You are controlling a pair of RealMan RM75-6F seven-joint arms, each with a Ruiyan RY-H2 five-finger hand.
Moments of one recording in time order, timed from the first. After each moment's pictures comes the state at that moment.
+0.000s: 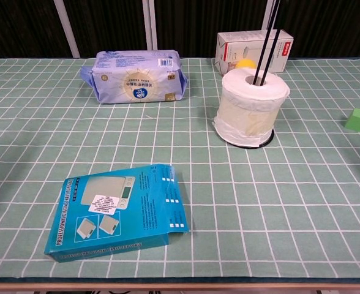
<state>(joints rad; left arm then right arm) -0.01 -1.06 -0.04 -1.71 1.53 1.58 0.14 0.05 -1.16 0.03 -1.54 -1.58 1.60 0.03</state>
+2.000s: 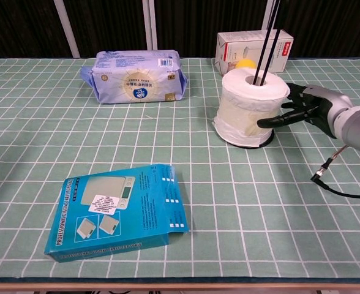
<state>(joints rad) -0.01 -1.05 -0.05 -1.72 1.49 1.58 0.13 0.62 -1.68 0.38 -1.33 -0.89 0.87 0.40</state>
